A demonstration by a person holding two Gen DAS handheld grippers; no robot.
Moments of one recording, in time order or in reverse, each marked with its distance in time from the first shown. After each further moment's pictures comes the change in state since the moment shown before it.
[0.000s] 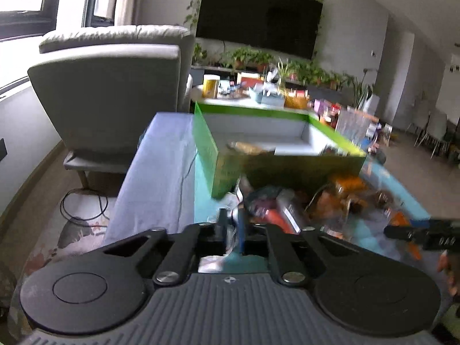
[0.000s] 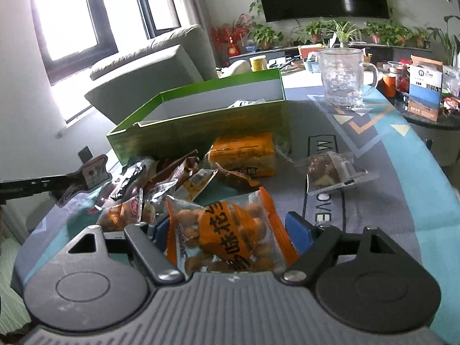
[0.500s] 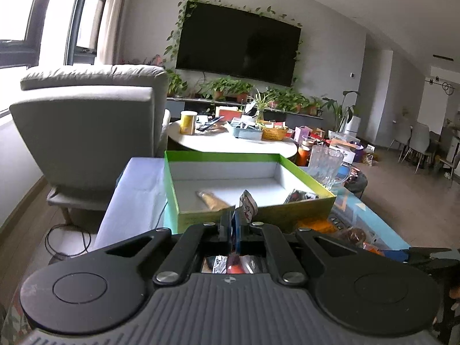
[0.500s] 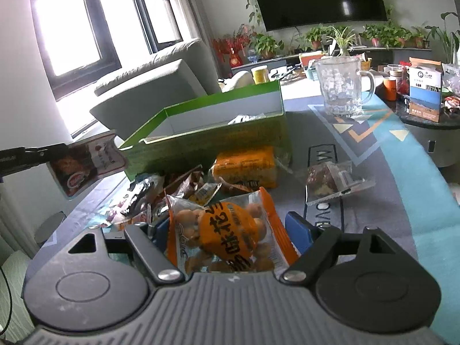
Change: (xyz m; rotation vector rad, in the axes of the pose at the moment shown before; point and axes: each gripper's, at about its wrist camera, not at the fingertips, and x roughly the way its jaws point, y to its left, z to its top) left arm -0.004 -0.033 0.035 0.049 -0.117 -0.066; right arm -0.012 -0.005 0.004 0.029 -0.051 0.029
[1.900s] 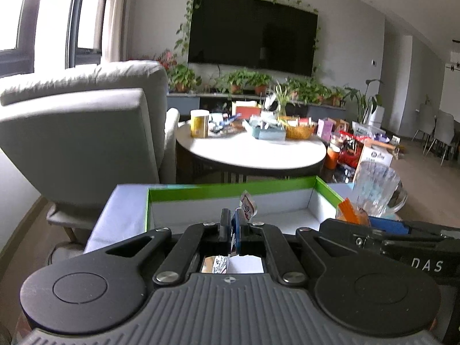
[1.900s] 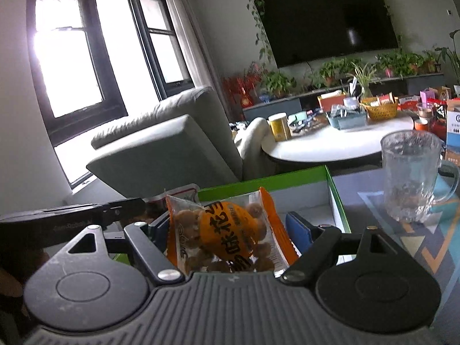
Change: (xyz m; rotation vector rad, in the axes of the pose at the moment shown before) left arm 0.155 -0.007 0.056 0.025 0.051 0.095; right arm 0.103 0.021 0.106 0.013 -0.153 0.047
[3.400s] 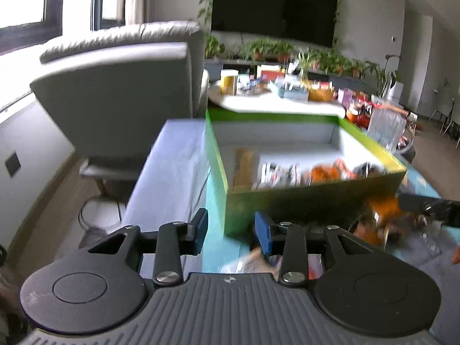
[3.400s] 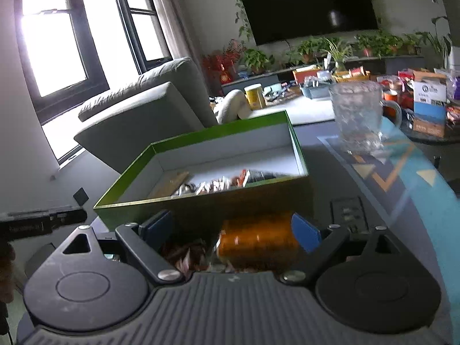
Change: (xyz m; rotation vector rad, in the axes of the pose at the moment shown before) left arm -0.085 0.040 -0.073 -0.033 0.144 0.084; right arm -0.057 -0.002 -0.046 0.024 0.098 -0.093
